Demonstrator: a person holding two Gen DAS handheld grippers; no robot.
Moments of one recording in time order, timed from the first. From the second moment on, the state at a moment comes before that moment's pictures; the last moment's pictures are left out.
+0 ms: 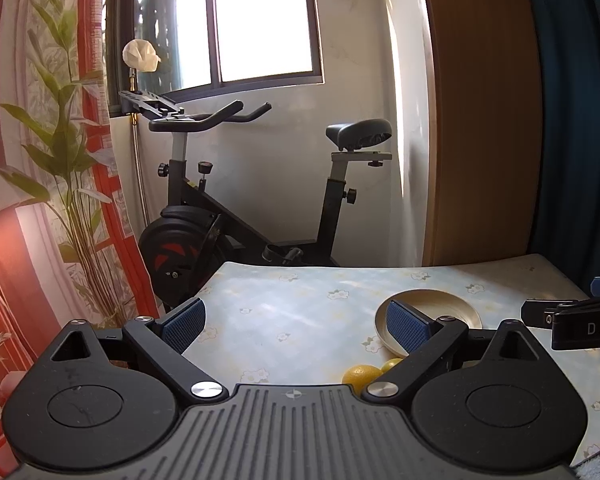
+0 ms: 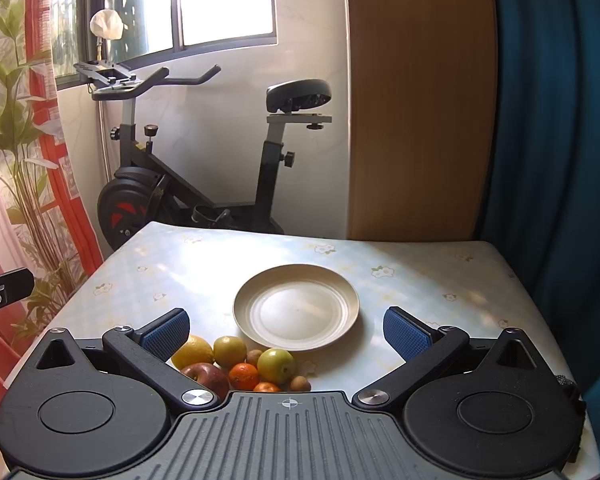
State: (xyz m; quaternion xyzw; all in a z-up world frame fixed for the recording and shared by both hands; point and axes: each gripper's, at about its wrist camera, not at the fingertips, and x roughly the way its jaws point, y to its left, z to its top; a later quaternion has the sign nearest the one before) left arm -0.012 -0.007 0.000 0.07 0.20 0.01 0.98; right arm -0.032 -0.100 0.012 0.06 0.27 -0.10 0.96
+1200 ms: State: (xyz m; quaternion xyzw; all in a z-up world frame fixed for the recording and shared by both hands) left arm -0.014 -0.008 0.003 0.07 0.19 0.01 0.98; right arm -0.035 -0.099 0.015 0.06 0.26 -0.10 0.96
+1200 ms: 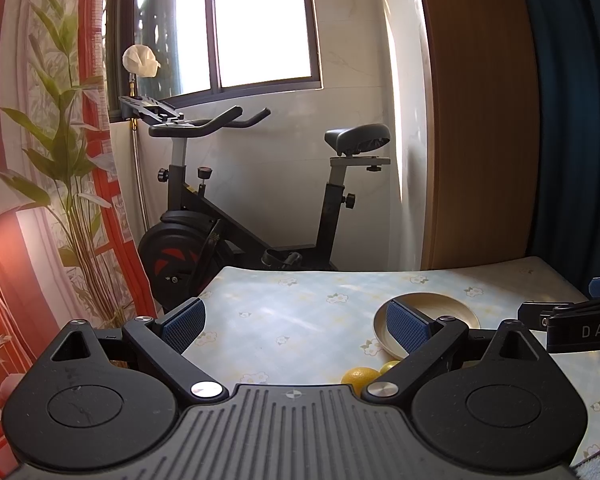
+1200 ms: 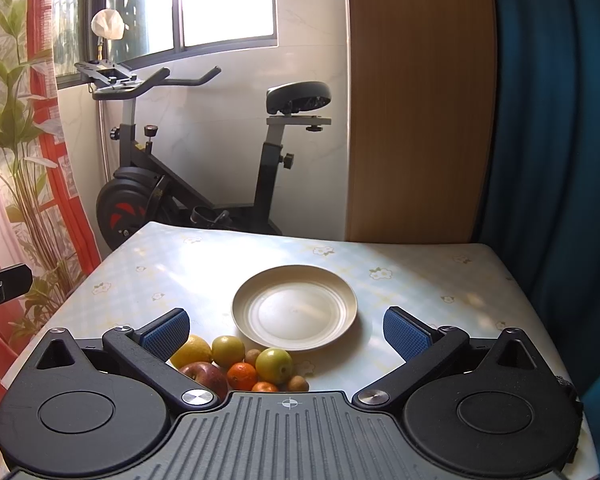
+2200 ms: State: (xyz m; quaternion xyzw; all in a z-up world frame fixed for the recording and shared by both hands) left arm 0.013 -0.002 -0.022 0.07 0.20 0.03 0.98; right arm -0.030 -0.111 -0.023 0.05 0.20 -0.12 0.97
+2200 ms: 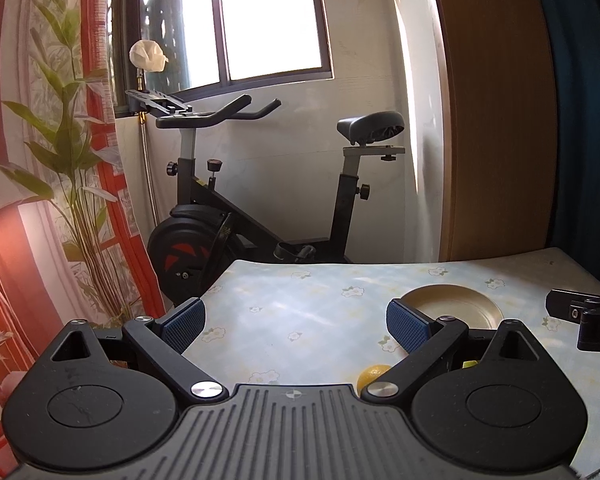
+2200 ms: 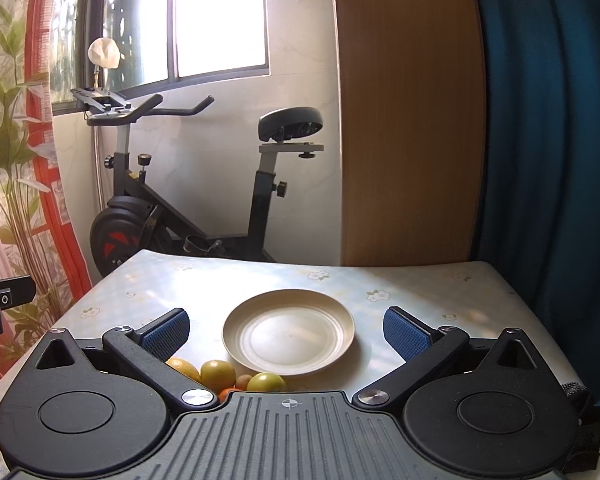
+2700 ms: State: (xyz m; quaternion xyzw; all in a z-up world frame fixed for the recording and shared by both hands) left arm 0.049 -0.006 -0.065 0.12 0.19 0.00 0.98; right arm -0.005 -0.095 -0.099 0.01 0.22 -0.12 0.97
